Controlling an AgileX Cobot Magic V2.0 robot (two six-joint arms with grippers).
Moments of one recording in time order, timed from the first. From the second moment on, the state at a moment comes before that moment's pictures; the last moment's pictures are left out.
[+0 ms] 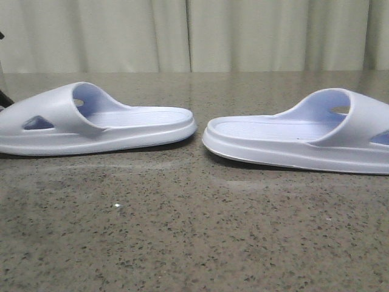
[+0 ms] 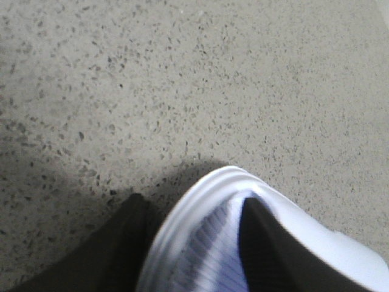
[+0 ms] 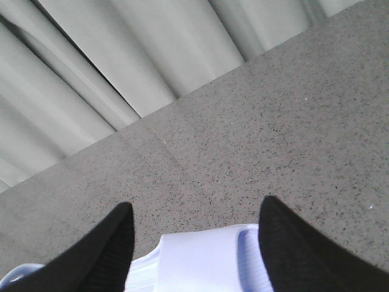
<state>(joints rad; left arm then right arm) -0.21 1.31 -0.61 -0.98 0.19 0.01 -0.03 0.40 -0.54 0.35 0.45 0.16</state>
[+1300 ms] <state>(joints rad) -0.22 0.94 -0.61 -1.02 0.27 0.12 -0.03 0.40 -0.54 0.35 0.44 0.16</state>
